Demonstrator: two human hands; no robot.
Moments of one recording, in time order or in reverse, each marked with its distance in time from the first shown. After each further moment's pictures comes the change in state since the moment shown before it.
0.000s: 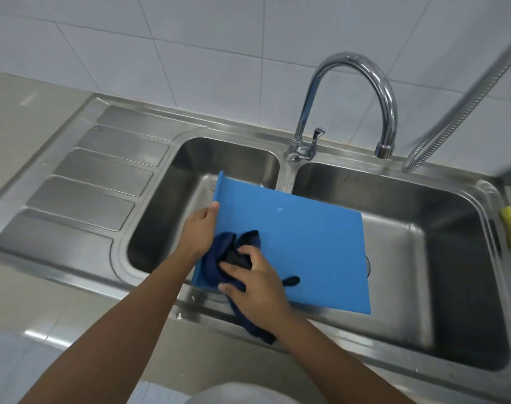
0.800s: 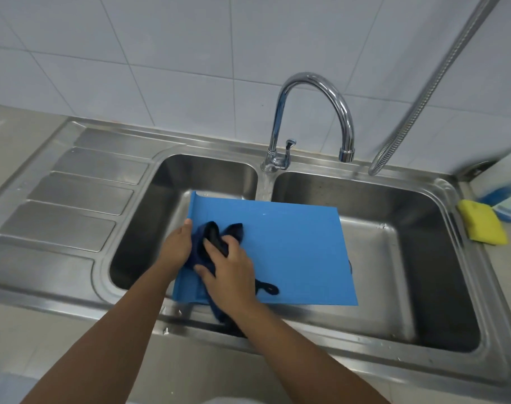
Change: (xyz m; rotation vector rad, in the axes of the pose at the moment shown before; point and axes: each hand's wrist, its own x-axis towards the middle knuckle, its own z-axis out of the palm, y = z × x) left_hand 0.009 -0.013 -0.001 0.052 0.009 -0.064; right_hand 0.038 -0.014 0.019 -0.211 0.197 0.141
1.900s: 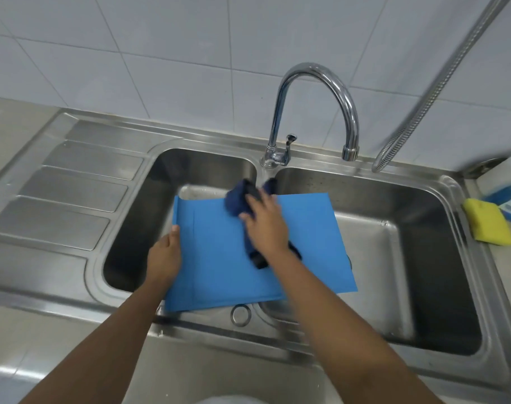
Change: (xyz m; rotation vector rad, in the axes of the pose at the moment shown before) left_hand -0.001 -0.036 -0.001 0.046 0.126 0.006; right_hand 0.095 0.087 -0.028 -0.015 0.032 0.128
